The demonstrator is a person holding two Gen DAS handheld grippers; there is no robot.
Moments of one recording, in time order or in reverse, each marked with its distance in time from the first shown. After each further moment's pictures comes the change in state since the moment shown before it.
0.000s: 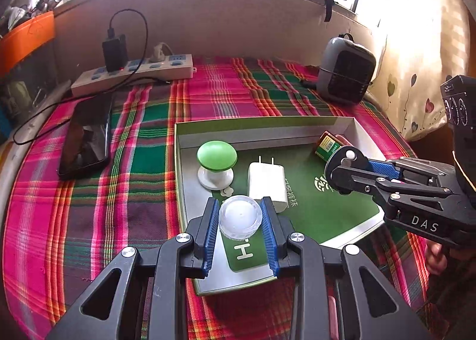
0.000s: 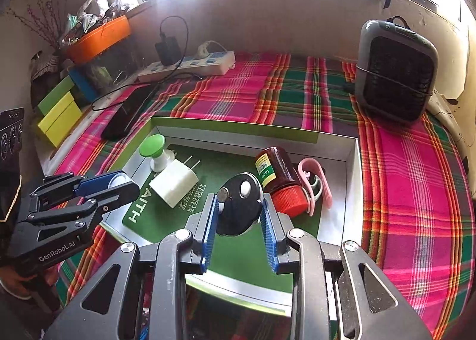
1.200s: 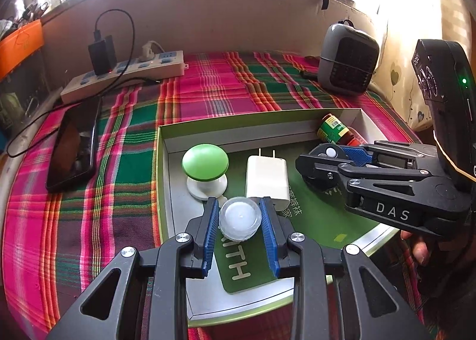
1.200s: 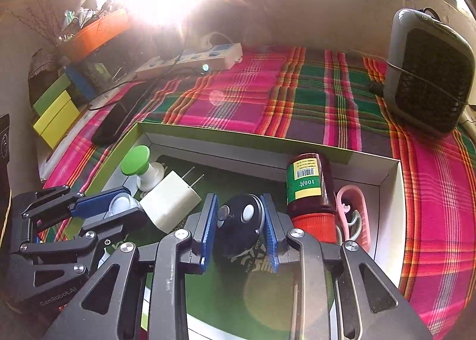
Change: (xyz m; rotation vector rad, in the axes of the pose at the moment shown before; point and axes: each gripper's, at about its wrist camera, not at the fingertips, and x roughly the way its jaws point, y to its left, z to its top) left arm 0.022 -0.009 0.006 0.048 0.018 0.021; right arm 0.043 -0.004 0.016 -0.014 0.016 0.046
